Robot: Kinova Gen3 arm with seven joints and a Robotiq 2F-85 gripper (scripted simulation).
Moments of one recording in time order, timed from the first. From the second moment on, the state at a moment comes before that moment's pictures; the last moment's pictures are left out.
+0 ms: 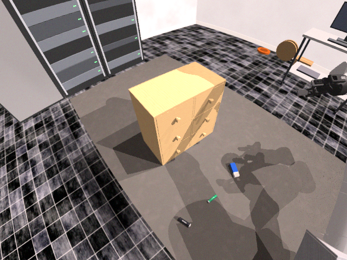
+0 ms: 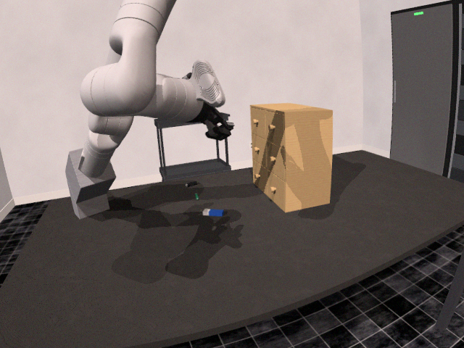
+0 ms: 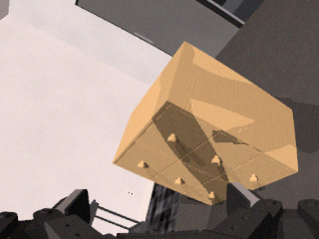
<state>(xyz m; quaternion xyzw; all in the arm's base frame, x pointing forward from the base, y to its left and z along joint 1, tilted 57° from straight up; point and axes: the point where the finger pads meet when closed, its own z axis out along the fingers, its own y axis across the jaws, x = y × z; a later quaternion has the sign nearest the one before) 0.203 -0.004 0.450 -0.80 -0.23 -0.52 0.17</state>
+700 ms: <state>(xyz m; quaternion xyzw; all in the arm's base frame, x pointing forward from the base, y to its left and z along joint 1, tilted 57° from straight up) 0.198 0.131 0.389 -0.78 -0.57 -0.21 -0.14</state>
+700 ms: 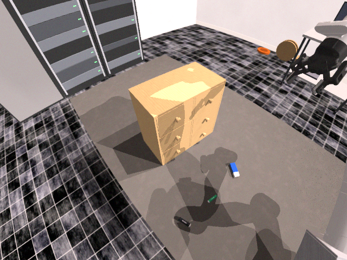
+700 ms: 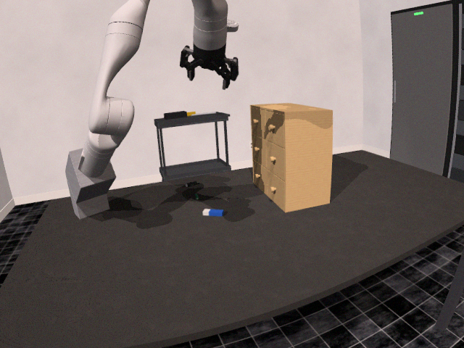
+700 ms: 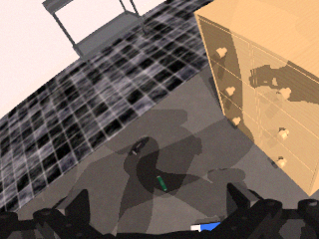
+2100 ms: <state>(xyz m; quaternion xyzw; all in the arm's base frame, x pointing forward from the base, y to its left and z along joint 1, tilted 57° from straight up) 0.211 0.192 0.284 -0.58 -0.66 0.13 -0.45</state>
